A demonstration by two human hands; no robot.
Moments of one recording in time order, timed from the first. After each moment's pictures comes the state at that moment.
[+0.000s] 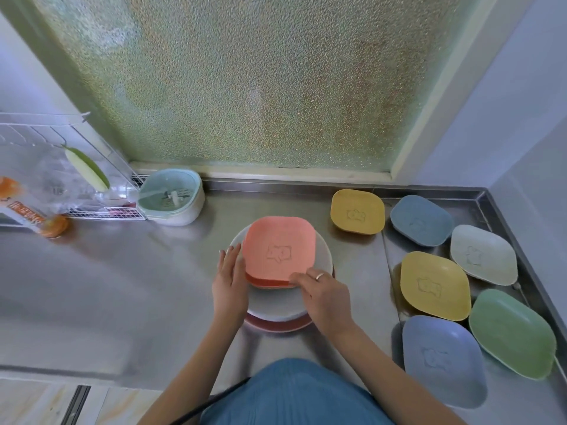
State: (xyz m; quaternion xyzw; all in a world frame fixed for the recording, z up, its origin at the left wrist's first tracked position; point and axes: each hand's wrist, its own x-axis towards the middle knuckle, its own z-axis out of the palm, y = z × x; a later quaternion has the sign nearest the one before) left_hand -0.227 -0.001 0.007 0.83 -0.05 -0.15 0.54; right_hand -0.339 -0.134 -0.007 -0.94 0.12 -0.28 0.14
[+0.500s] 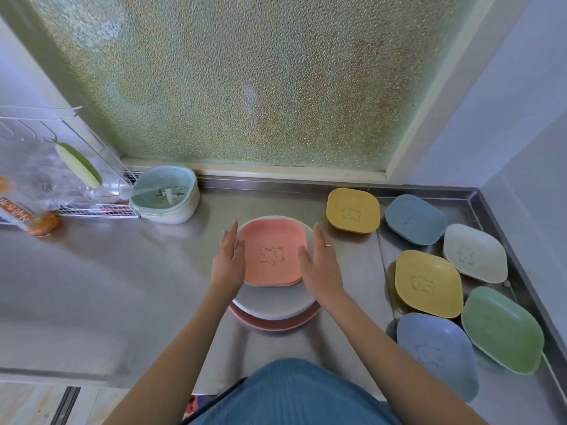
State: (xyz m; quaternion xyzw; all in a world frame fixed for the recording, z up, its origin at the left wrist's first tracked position) left_hand -0.189 -0.015 0.004 0.85 -0.10 -0.21 0.47; right_hand -0.300 -0.149 0.011 -0.86 0.34 -0.08 0.37
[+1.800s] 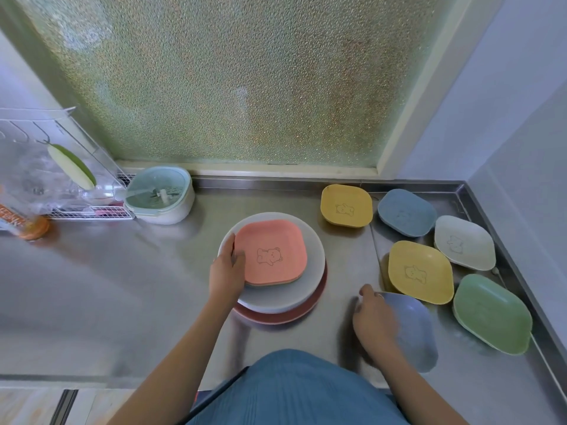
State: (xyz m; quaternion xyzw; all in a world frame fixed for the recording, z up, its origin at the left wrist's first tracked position) left_hand -0.200 -0.004 -0.014 0.86 -0.10 -0.18 0.46; right_hand -0.417 -0.166 -0.044 -0.82 0.53 0.05 0.20
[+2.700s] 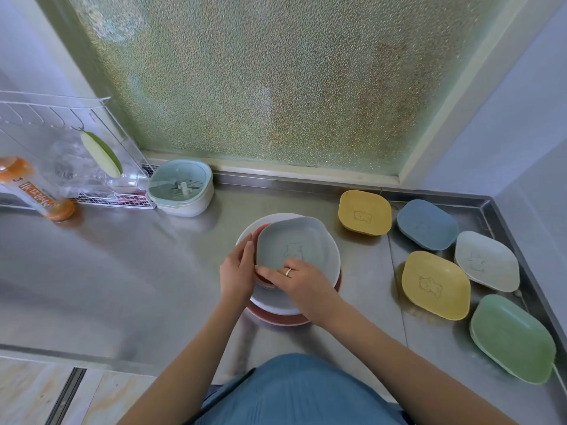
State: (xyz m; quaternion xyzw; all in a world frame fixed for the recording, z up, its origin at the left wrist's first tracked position) left_hand -0.211 0.002 0.004 0.81 -0.05 -0.14 0.56; right_hand -0.310 -0.113 0.013 -0.97 -0.12 -0.15 0.13
